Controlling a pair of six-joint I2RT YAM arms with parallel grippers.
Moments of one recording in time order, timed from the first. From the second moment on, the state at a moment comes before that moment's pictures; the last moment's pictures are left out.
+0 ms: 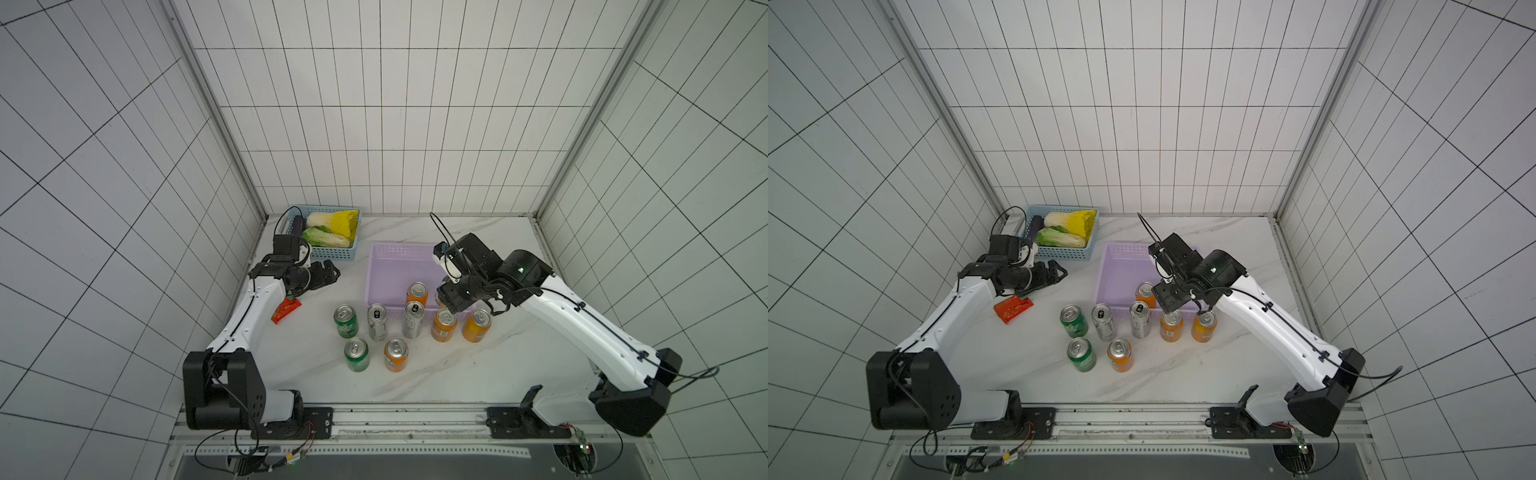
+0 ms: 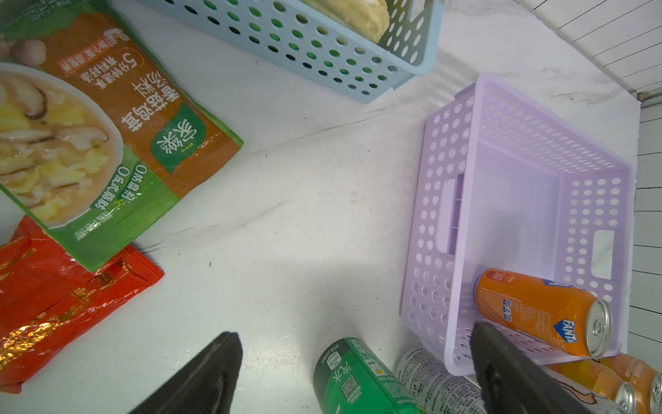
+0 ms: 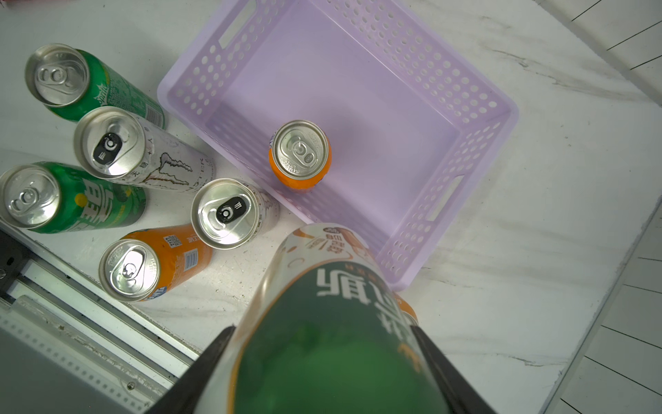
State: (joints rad) left arm 0.00 1.37 1.08 -0.72 0.33 -0.32; right arm 0.92 1.38 1.57 -1.26 0.17 0.14
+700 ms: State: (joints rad) left arm 0.00 1.37 1.08 -0.72 0.33 -0.32; right arm 1.15 1.30 1.29 -1.16 0.07 0.29
